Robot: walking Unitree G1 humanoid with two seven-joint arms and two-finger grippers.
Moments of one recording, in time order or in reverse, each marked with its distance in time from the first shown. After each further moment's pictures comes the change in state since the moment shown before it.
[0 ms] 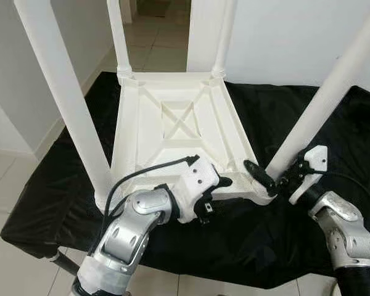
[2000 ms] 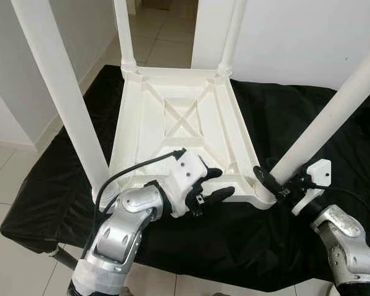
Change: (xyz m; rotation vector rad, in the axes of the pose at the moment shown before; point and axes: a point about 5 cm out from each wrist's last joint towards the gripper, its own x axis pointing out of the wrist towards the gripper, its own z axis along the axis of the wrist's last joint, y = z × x) left arm -0.014 0.008 0.002 0.011 -0.013 0.076; right arm -0.017 0.026 -0.008 0.012 -0.049 -0.226
